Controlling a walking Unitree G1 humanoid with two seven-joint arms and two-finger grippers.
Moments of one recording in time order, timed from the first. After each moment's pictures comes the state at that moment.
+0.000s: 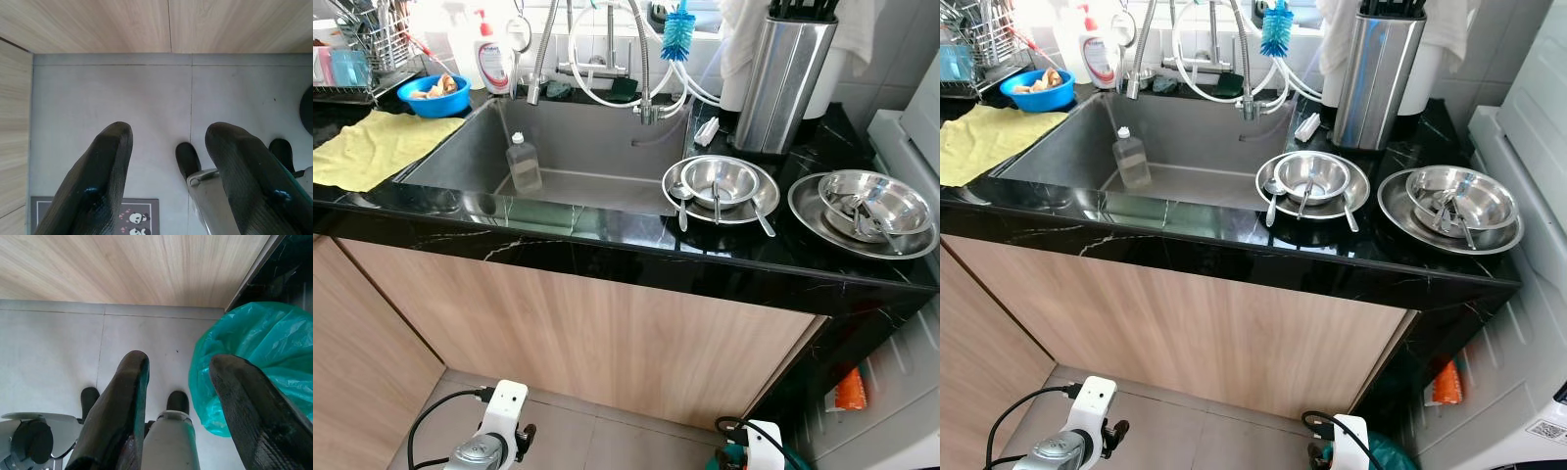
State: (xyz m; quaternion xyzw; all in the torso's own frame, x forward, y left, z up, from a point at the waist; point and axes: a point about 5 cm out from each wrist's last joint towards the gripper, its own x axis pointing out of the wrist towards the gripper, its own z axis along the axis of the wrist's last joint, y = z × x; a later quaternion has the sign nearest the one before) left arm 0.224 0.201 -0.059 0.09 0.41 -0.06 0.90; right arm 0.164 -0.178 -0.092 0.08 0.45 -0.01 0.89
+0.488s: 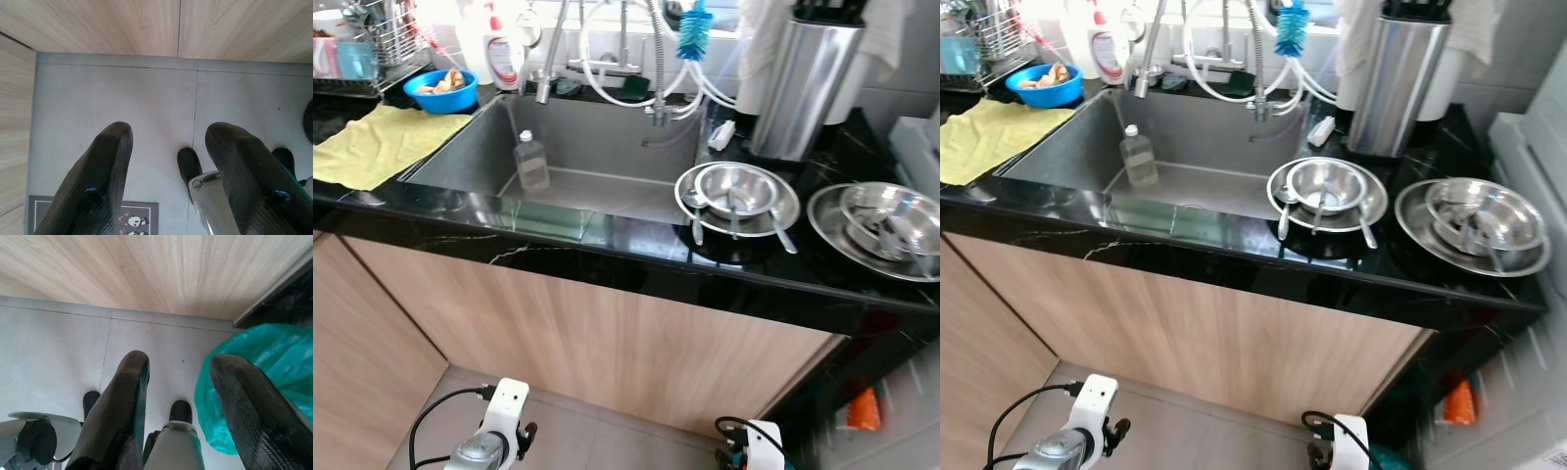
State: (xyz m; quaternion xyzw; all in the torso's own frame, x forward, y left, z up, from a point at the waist) left arm 0.228 0.200 -0.056 0.09 0.41 -0.07 0.91; right arm 0.168 -0.176 -0.090 0.08 0.45 -0.01 0.89
